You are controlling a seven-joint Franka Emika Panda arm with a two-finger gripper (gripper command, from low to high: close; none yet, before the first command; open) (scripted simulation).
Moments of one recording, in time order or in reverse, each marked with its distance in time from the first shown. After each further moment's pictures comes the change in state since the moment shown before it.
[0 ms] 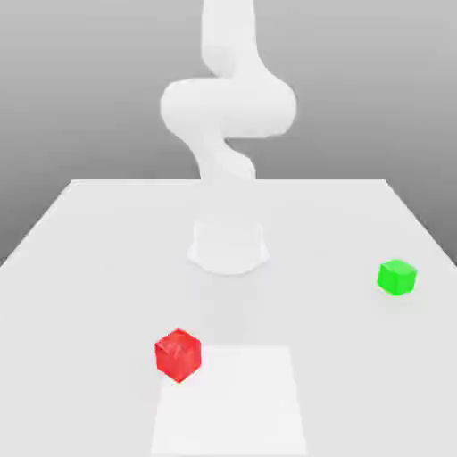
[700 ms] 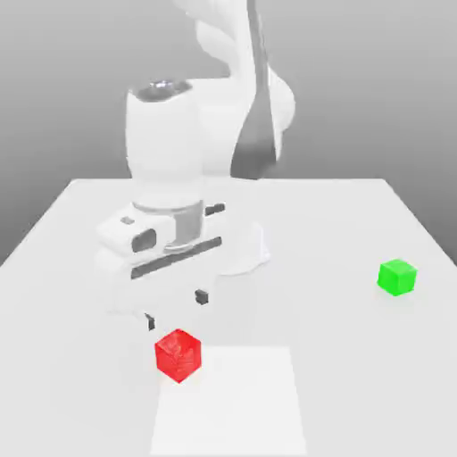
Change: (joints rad) arm 0.127 0.670 -0.330 -0.495 -0.042 0.462 -0.933
